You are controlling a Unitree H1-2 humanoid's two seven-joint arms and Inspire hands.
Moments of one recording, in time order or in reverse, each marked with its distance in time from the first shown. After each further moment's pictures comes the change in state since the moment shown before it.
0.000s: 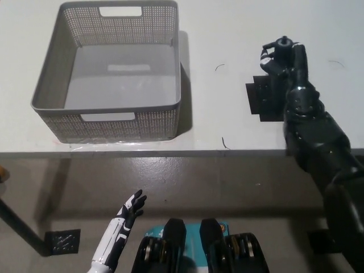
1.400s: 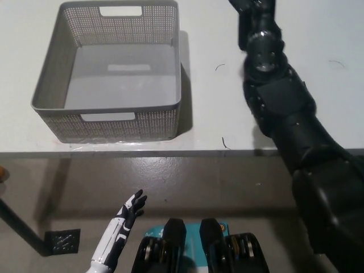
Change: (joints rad) left_arm 0.000 0.003 0.004 -0.003 -0.013 0.005 -0.021; right_arm -0.131 0.118 0.053 -0.247 -0.011 -0.039 -0.096
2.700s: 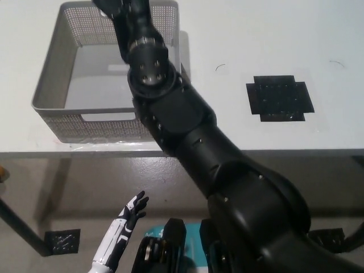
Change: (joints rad) left_arm 0.002 0.001 -0.005 -0.002 0.020 -0.002 0.000; right_arm -0.087 0.297 -0.001 0.070 0.016 0.032 -0.004
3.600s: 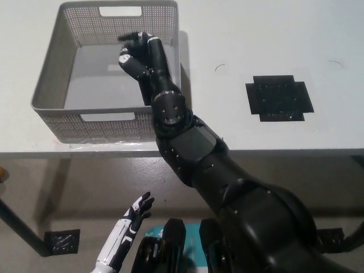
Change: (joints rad) left_arm 0.000 0.001 -0.017 -0.012 -0.002 0.003 -0.020; right_arm 0.088 -0.031 0.017 0.153 0.006 -0.034 0.104
